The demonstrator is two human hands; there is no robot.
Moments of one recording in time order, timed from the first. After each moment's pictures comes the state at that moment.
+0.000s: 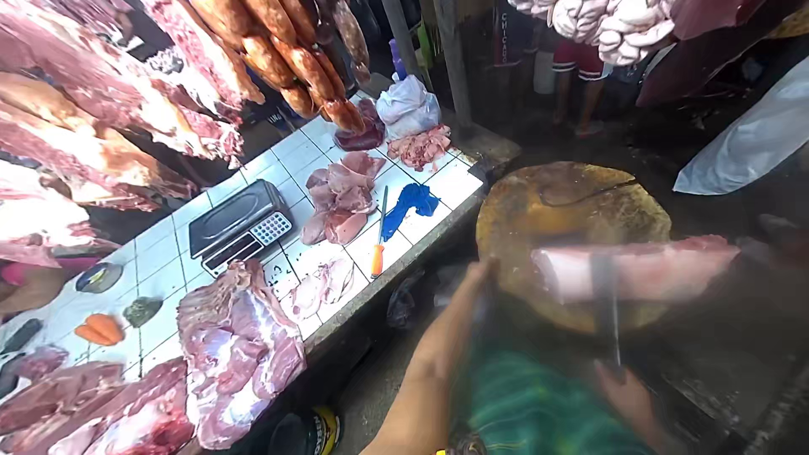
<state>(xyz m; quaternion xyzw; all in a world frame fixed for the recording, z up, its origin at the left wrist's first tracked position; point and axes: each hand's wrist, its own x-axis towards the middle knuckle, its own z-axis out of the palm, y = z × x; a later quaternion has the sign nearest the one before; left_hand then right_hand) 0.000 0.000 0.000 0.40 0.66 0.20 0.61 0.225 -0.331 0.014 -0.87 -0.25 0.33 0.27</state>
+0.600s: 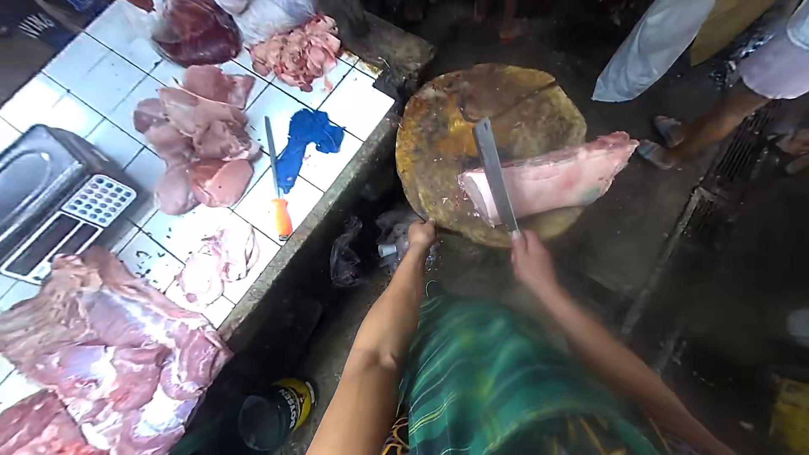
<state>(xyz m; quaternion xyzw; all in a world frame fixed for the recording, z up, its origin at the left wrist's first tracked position) 0.021 -0.065 -0.028 0.44 0.70 0.14 0.55 0.228 -0.258 0.047 -0.79 -0.37 0.39 0.30</state>
